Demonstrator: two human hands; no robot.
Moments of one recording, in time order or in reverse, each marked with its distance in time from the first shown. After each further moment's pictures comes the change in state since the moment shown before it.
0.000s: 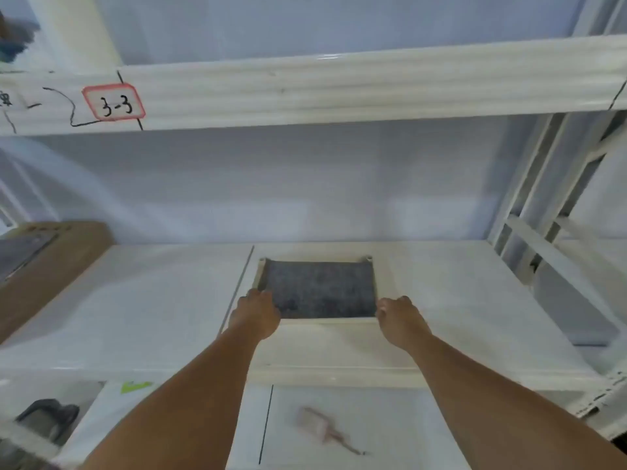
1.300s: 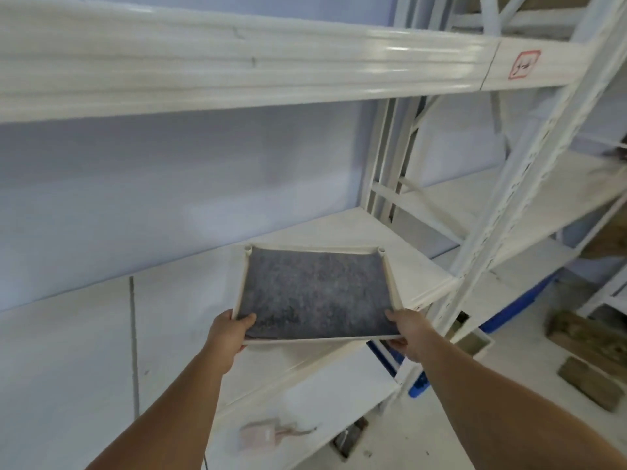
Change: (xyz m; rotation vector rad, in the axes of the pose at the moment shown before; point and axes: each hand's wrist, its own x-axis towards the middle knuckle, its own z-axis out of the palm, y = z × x) left_hand 0.053 0.020 0.046 -0.953 -0.380 0.023; right_hand -0.091 0.038 0.005 1.352 0.493 0.902
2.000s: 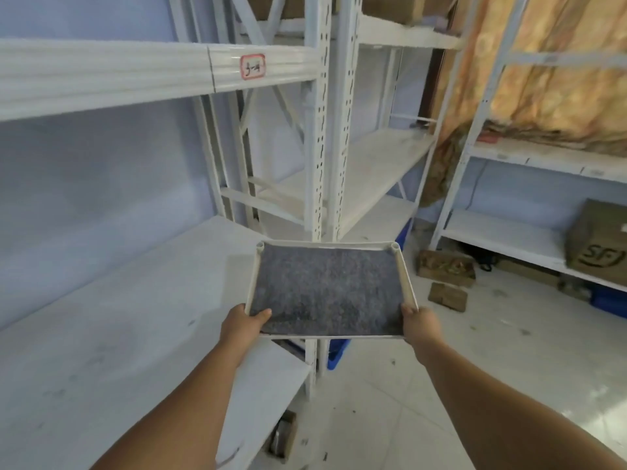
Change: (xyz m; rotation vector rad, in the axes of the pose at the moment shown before) left_hand -0.097 0.026 0.224 0.435 -0.388 0.345; right_hand -0.031 0.042 -0.259 -0.177 0.616 -0.194
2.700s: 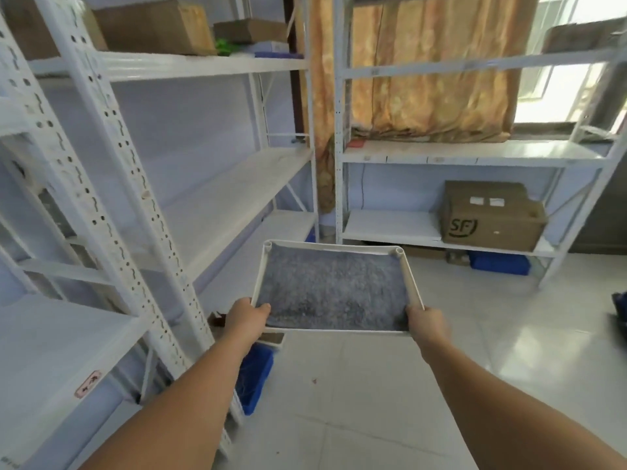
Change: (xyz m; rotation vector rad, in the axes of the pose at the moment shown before) left_hand -0.069 0.200 0.310 0.180 -0.205 0.181; right_hand 0.135 0.098 -0.303 0.142 0.298 0.152
